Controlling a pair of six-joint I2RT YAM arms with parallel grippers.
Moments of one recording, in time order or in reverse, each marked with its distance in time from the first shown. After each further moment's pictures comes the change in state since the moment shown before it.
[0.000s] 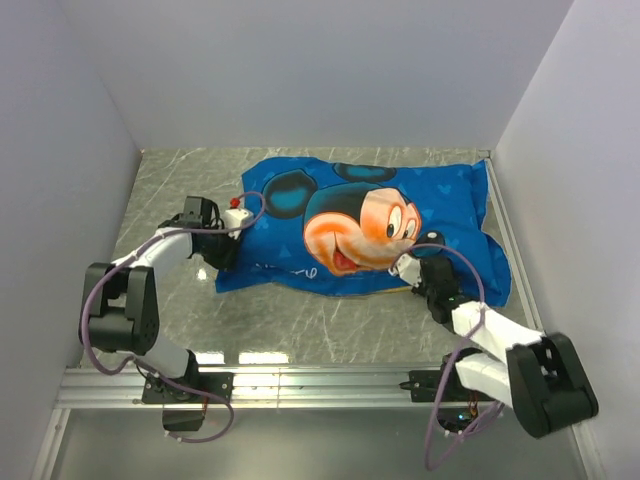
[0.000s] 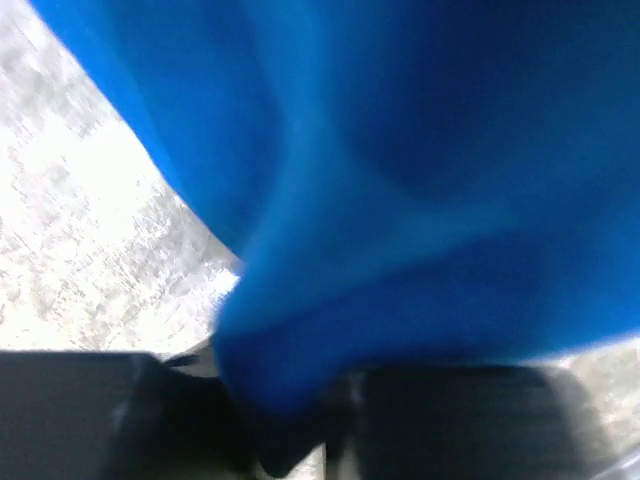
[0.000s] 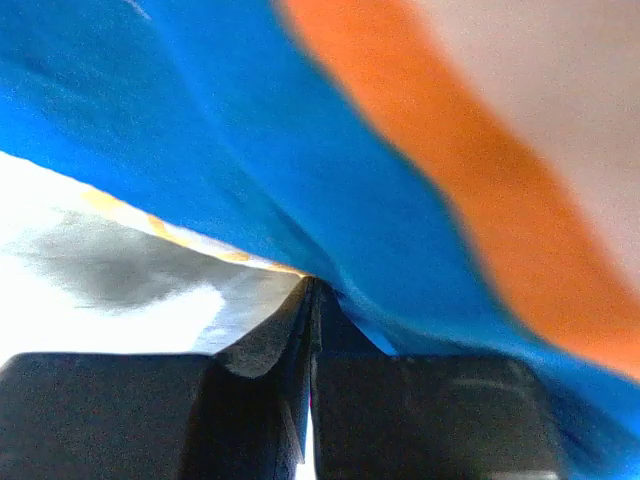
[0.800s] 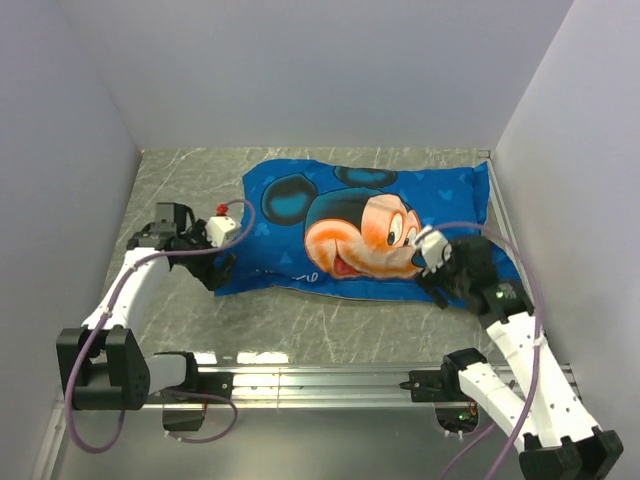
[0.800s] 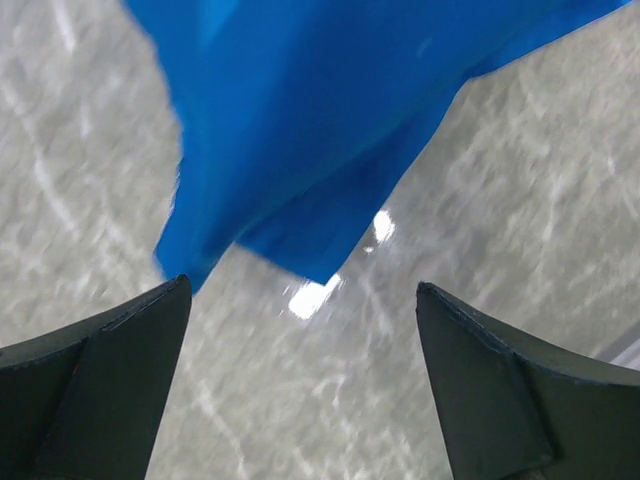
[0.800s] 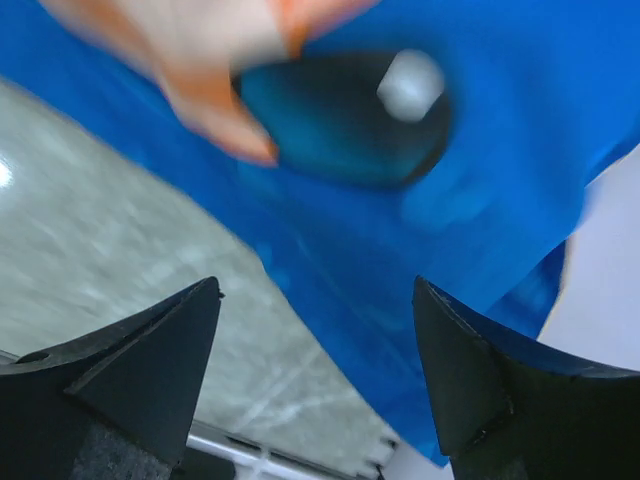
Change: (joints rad) left arm 0.134 -0.312 0.012 -0.303 0.104 0.307; right arm -0.030 -0.314 0.590 -0.883 -0.354 0.365
